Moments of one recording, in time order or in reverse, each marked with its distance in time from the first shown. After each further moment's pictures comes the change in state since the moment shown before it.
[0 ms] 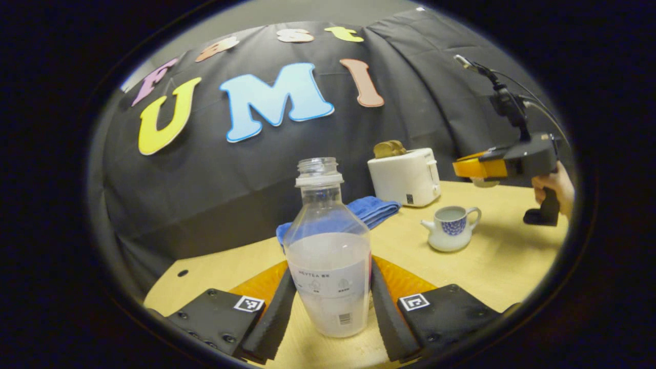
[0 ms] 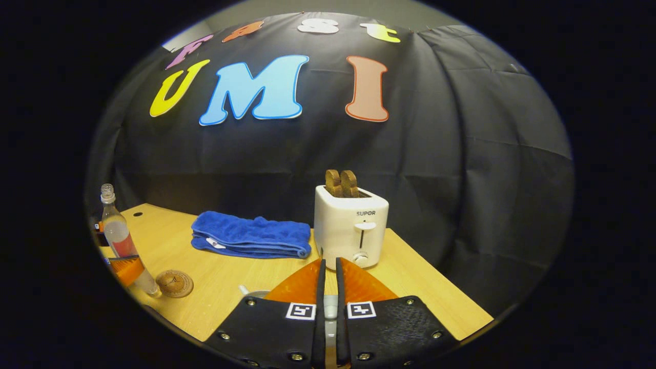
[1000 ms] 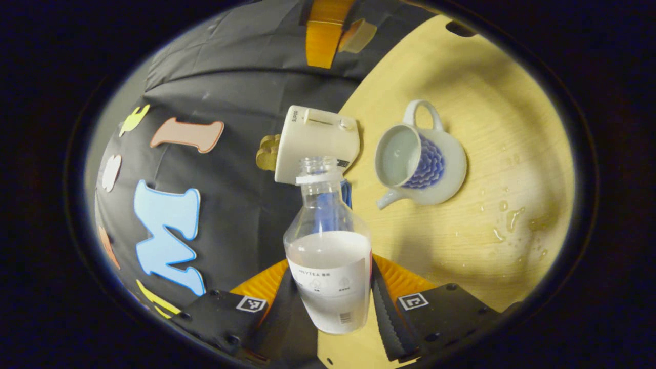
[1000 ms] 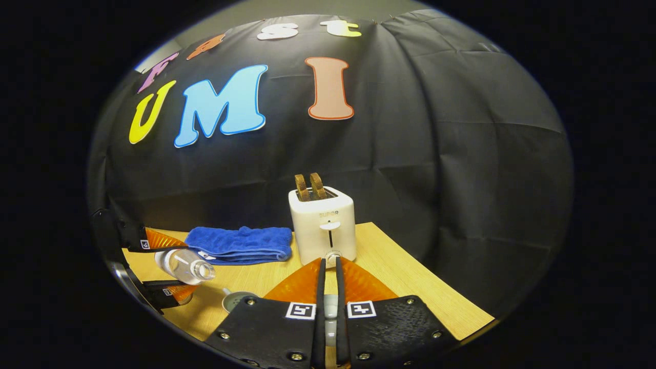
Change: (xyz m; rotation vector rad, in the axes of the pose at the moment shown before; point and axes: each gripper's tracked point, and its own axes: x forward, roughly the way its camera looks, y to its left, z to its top) left arm 0.095 -0.077 0.043 1.077 0.071 -0.167; right arm -0.015 -0.040 0.010 0.149 -0.012 -0.039
